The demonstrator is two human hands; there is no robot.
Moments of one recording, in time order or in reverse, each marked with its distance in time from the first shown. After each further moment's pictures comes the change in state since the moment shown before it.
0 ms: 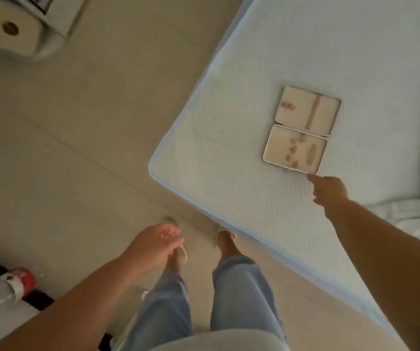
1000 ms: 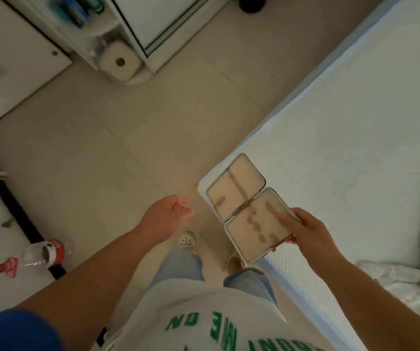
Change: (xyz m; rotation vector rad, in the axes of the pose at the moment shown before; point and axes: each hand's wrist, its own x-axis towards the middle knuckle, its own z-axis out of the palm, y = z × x) left_hand -0.117 0.019 -0.110 -0.299 0.321 0.092; right_hand -0.243 -0.077 0.000 0.040 -0.514 -0.492
